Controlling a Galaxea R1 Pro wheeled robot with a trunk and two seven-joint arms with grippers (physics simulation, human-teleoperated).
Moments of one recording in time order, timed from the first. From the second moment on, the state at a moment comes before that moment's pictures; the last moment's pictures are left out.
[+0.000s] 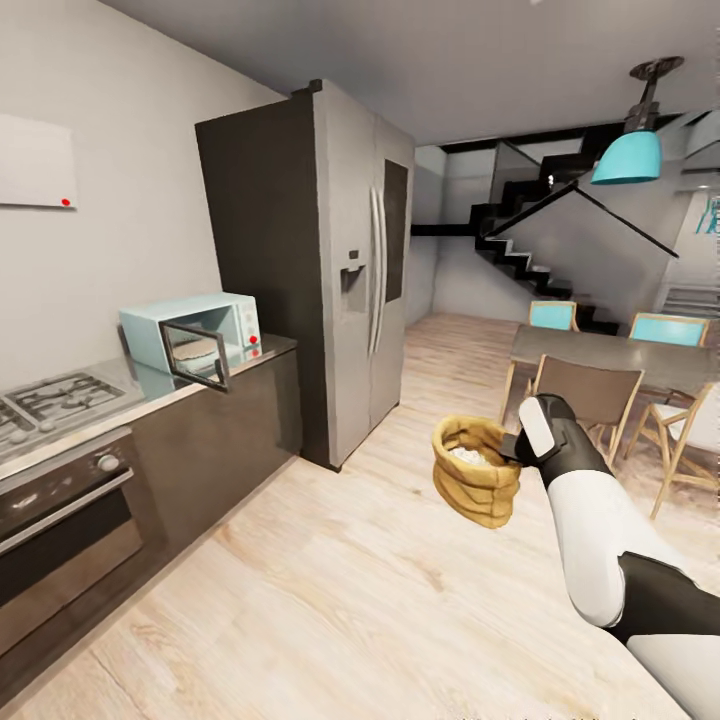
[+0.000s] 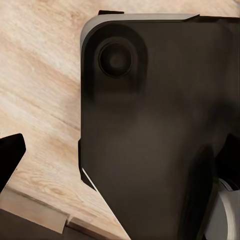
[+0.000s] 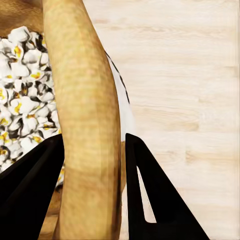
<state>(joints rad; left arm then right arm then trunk) 0.00 0.00 0.02 -0.03 0.04 -0.04 0.01 -1.09 -0.03 -0.30 -0.66 -0.25 1.05 -0.56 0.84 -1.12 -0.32</state>
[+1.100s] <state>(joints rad) 0.00 0.00 0.02 -0.03 0.04 -0.02 0.01 -1.09 -0.04 -0.30 -0.66 -0.25 1.05 -0.57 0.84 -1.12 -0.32</state>
